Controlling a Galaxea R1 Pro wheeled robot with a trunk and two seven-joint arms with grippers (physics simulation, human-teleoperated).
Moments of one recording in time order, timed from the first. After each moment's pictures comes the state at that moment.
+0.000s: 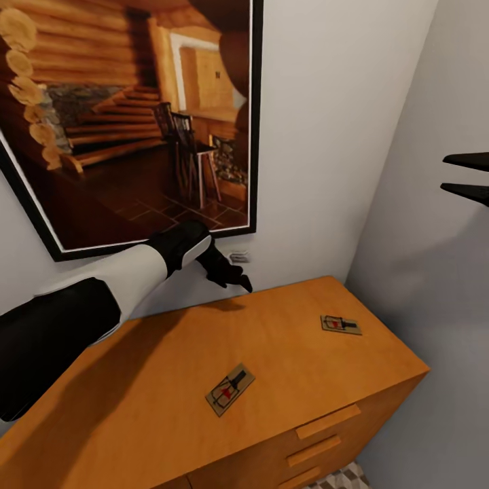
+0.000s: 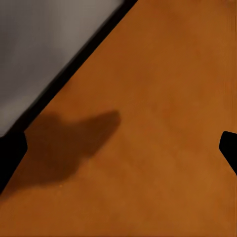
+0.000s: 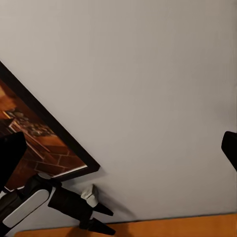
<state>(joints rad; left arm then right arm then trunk) -1.57 -0.13 -1.29 -0.21 1.03 1.05 -0.55 -1.11 -0.94 0.09 -1.38 -1.76 1.01 0.07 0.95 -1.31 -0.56</state>
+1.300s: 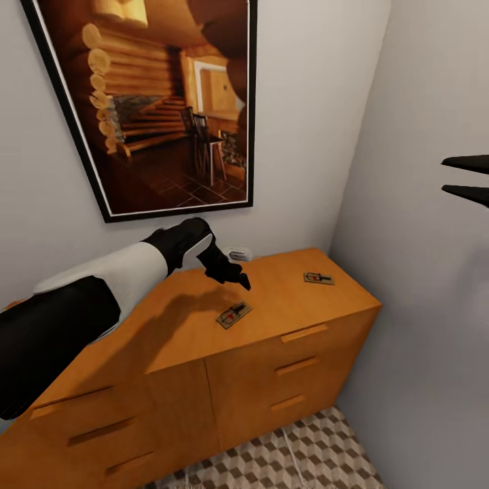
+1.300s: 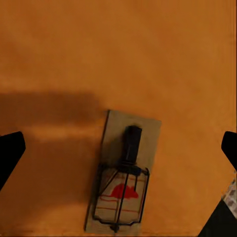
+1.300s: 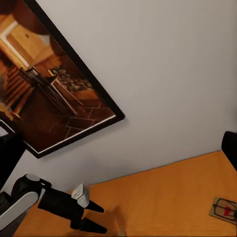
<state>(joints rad) -1.58 -0.13 -1.29 -0.22 0.99 1.03 -0.52 -1.11 -0.94 0.09 -1.37 -1.73 1.01 0.07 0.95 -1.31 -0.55</state>
